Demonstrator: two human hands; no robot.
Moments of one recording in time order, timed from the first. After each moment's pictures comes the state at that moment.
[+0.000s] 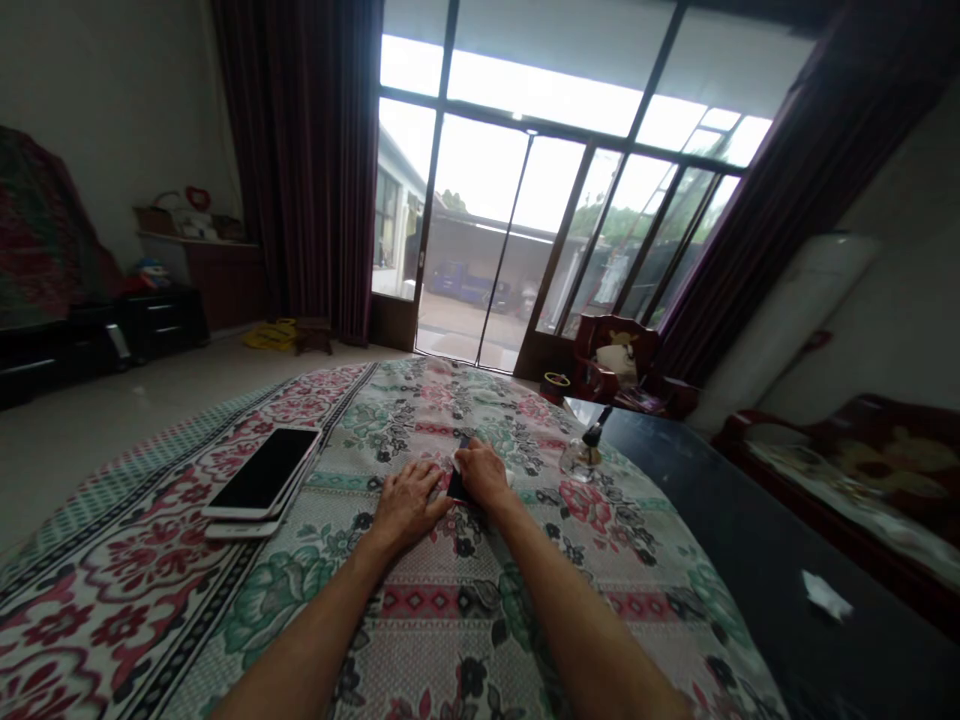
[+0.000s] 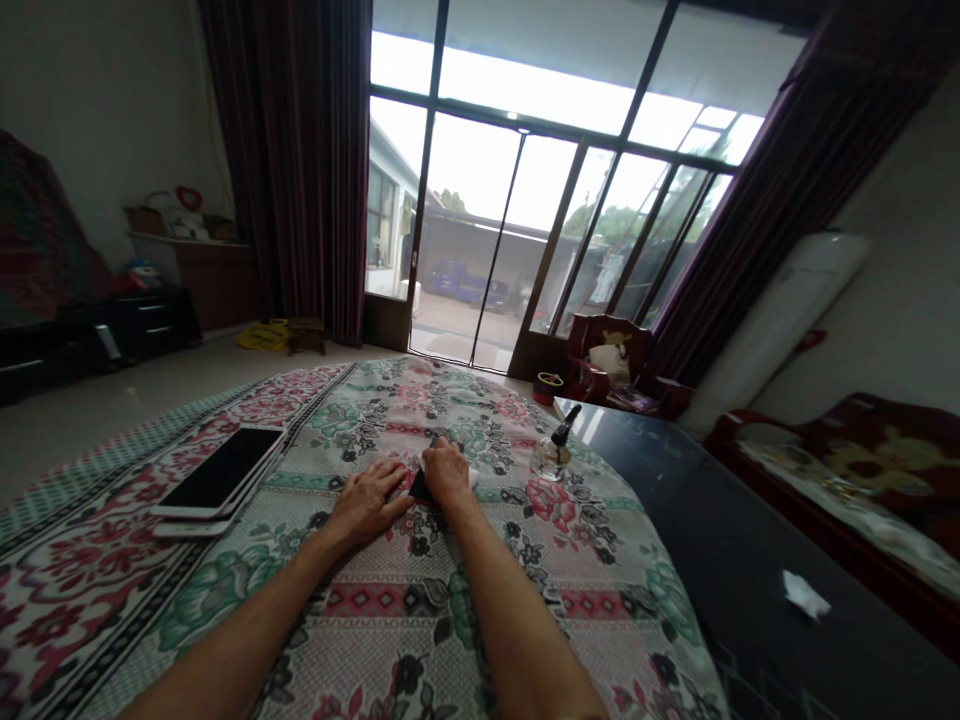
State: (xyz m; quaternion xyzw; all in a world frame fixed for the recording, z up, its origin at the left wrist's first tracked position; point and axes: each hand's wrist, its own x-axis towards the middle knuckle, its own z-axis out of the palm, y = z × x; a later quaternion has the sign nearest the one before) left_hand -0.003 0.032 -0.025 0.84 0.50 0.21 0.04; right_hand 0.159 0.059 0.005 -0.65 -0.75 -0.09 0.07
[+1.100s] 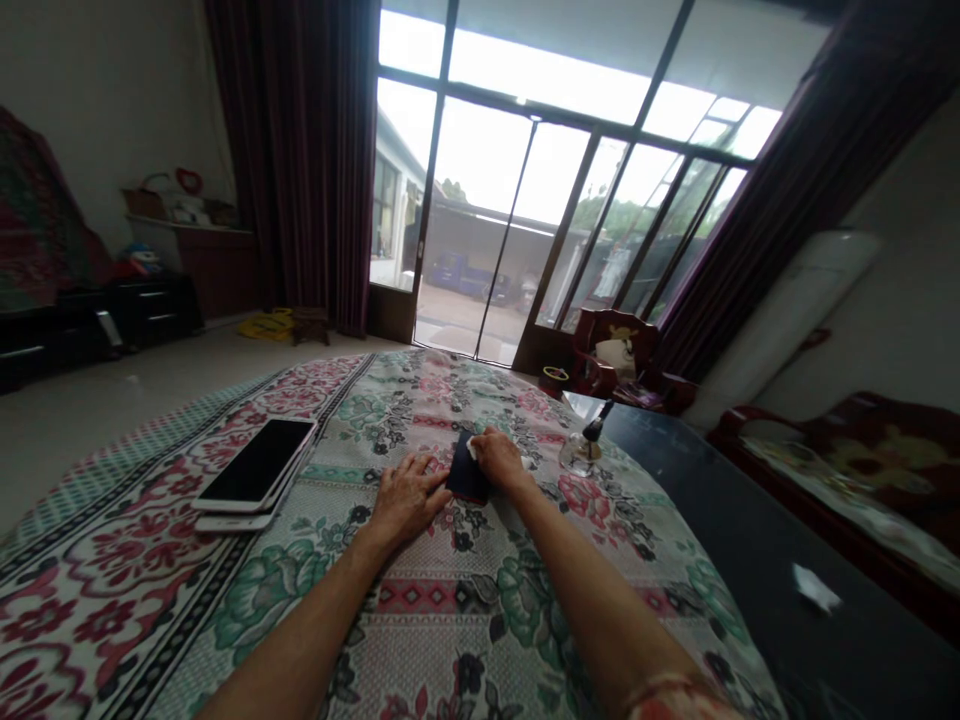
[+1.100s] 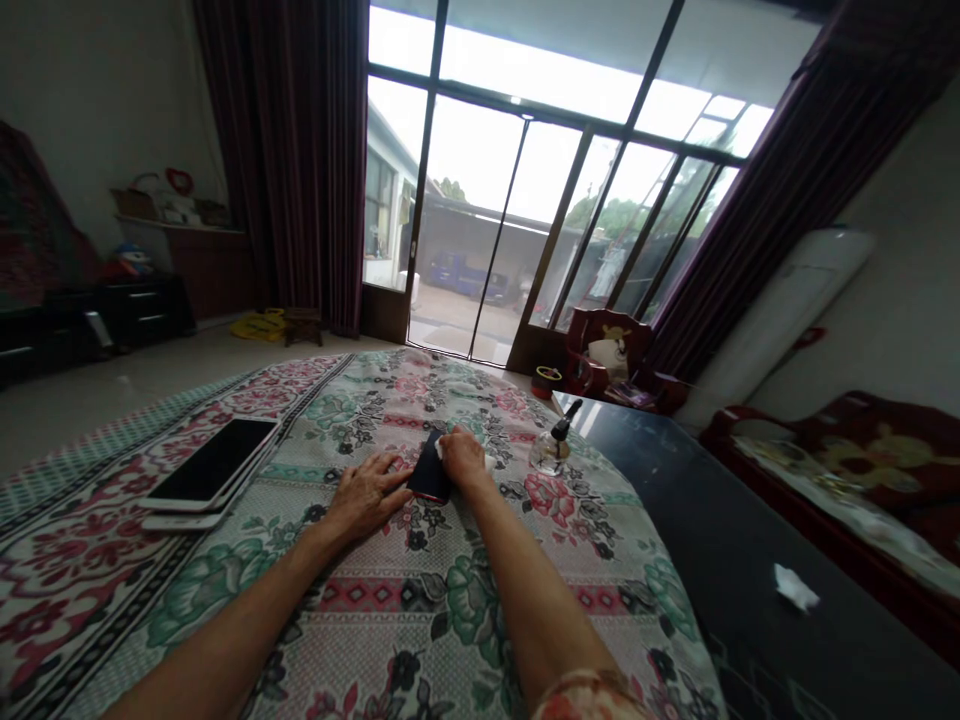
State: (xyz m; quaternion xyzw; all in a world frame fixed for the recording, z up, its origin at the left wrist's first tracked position) left_hand -0.001 0.029 -0.024 0.83 0.52 0.19 0.04; right_hand 0.188 0.072 0.018 -0.68 -0.73 -0.05 0.03
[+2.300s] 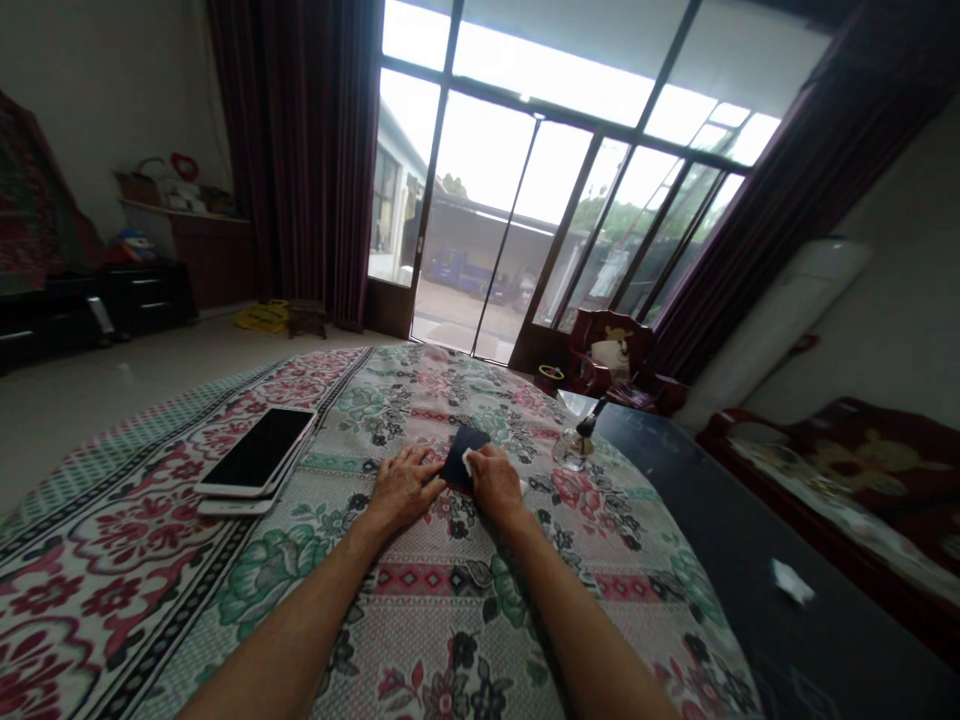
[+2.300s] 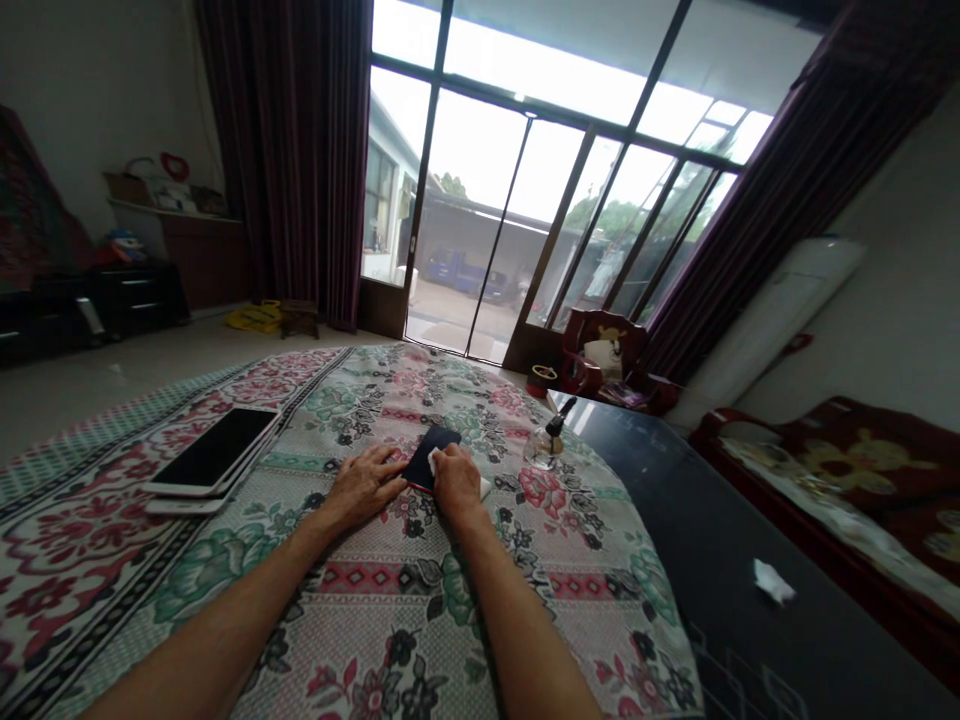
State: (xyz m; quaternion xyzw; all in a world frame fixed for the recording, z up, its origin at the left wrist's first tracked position) left_hand -0.003 0.031 -0.025 0.83 0.50 0.23 0.07; right_hand 0.174 0.017 0.002 -0.67 -0.73 -0.09 0.09
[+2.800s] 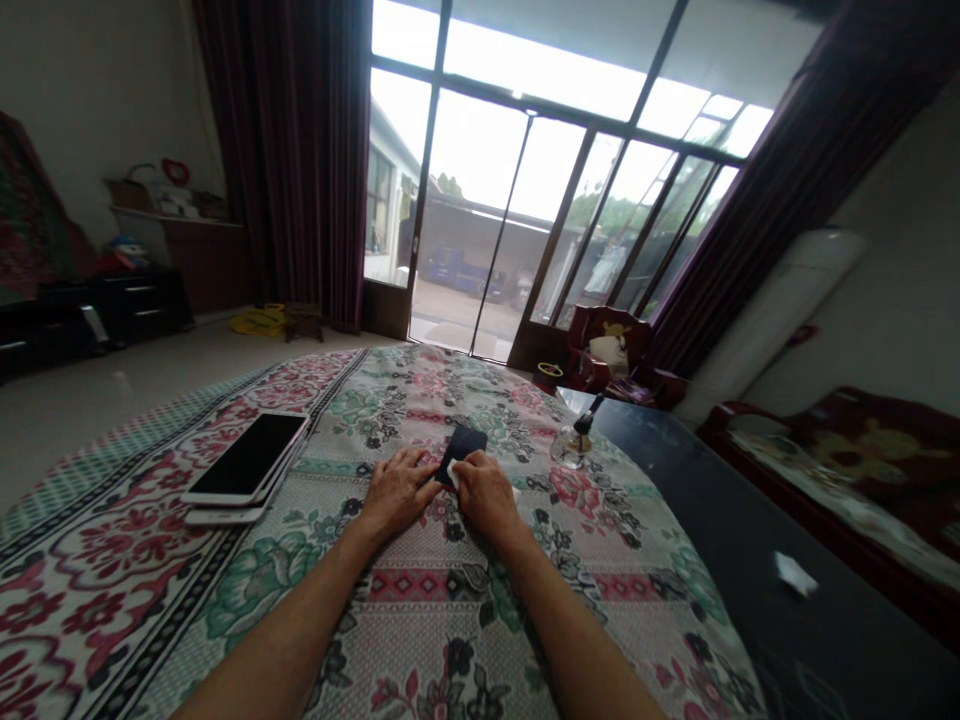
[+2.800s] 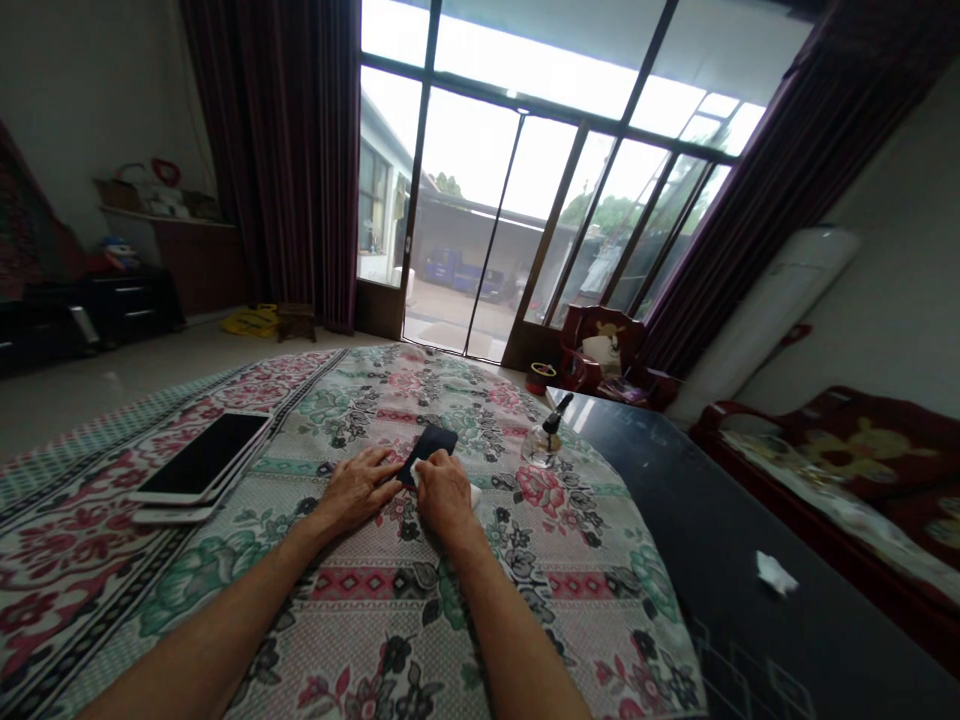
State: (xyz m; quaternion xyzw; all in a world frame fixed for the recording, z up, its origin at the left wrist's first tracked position) left_hand -0.004 0.033 -0.028 0.84 0.50 0.22 0.06; right_hand 0.164 -0.003 0.000 -0.63 -0.76 -0.06 0.15
